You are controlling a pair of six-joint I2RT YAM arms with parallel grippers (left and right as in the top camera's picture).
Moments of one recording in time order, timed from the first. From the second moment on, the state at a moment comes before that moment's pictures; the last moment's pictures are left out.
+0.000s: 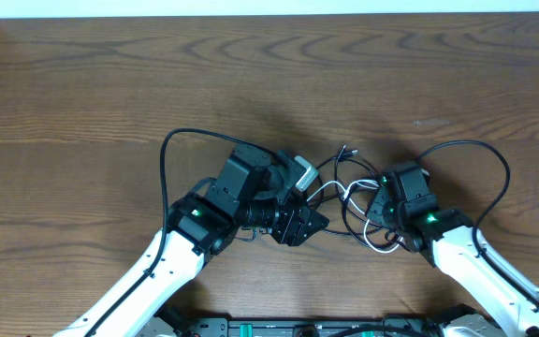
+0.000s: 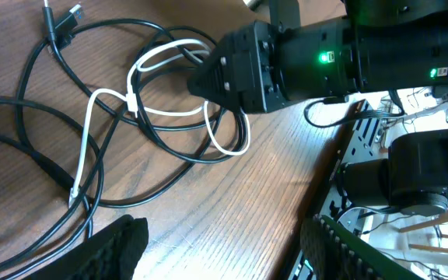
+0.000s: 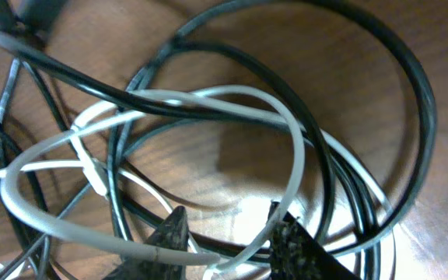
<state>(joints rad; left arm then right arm) -0.62 1.20 0.81 -0.44 0.62 -0.17 0.38 1.28 0.55 -0.39 0.03 0.84</state>
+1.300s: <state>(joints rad) -0.62 1.20 0.81 -0.38 0.62 -0.14 0.38 0.81 1.08 -0.11 -0.73 0.65</state>
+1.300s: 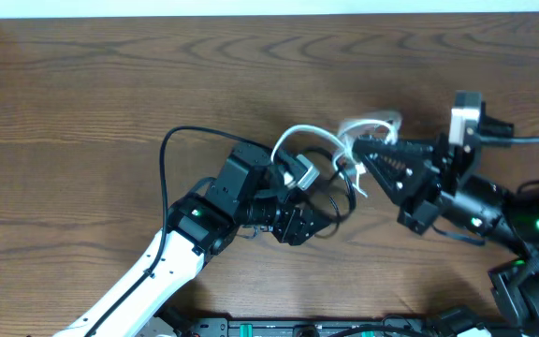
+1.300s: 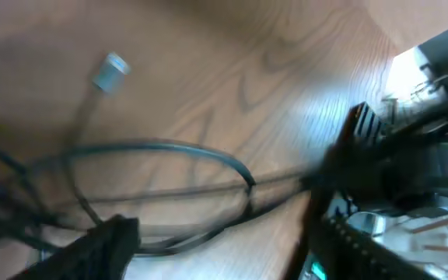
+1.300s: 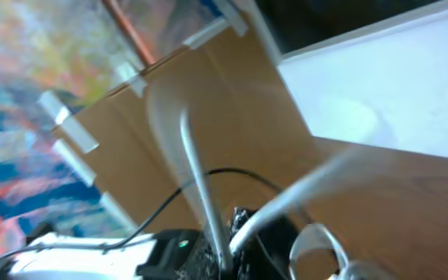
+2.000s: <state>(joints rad) -0.62 1.20 0.81 -0.29 0.59 -0.18 0.38 0.74 1.09 -0.65 -0.50 0.57</state>
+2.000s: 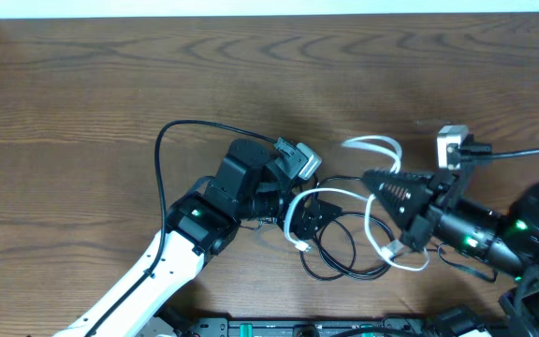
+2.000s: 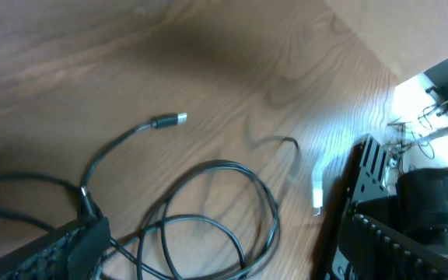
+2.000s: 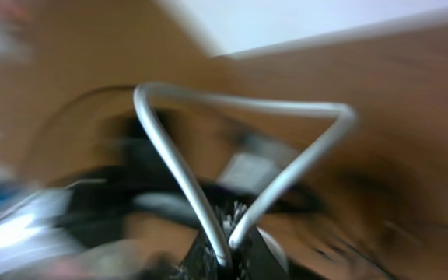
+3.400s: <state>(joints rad) -0.62 1.20 0.81 -0.39 0.59 -0.17 -0.60 1.51 1.28 -0.32 0.07 0.22</state>
